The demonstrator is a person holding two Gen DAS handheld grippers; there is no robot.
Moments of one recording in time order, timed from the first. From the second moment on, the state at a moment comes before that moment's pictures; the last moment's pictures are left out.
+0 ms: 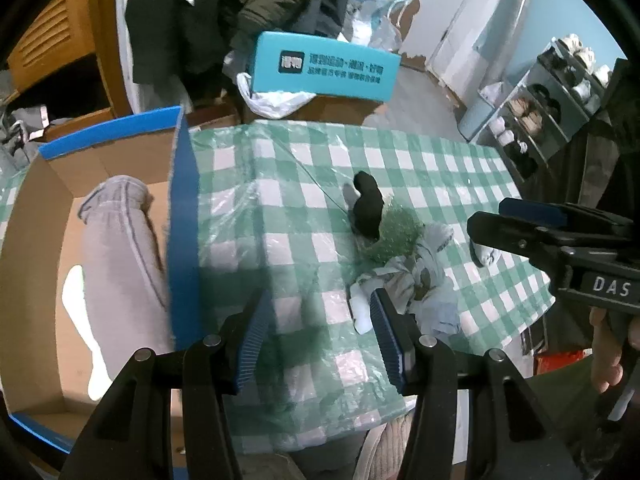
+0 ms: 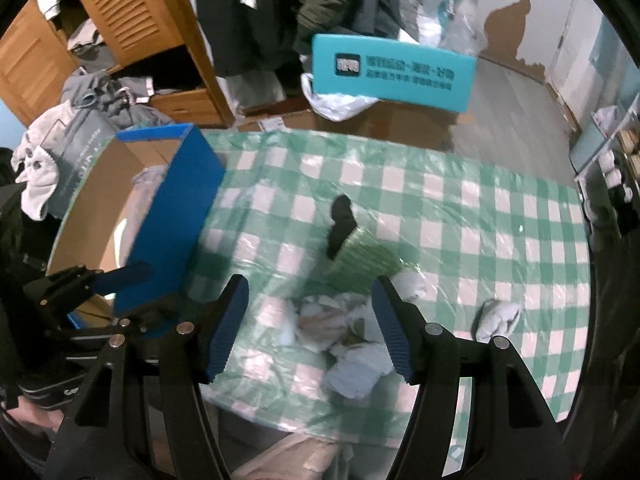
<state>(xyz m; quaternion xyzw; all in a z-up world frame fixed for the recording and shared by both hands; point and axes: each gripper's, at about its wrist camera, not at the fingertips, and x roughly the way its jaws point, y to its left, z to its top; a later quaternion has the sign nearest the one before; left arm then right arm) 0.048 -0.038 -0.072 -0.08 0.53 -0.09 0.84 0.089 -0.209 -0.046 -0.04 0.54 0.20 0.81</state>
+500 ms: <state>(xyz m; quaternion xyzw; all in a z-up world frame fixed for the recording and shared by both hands) 0.062 -0.067 -0.102 -0.07 0.56 -0.10 0.82 0.100 -0.244 -0.091 -0.01 0.58 0.17 0.79</state>
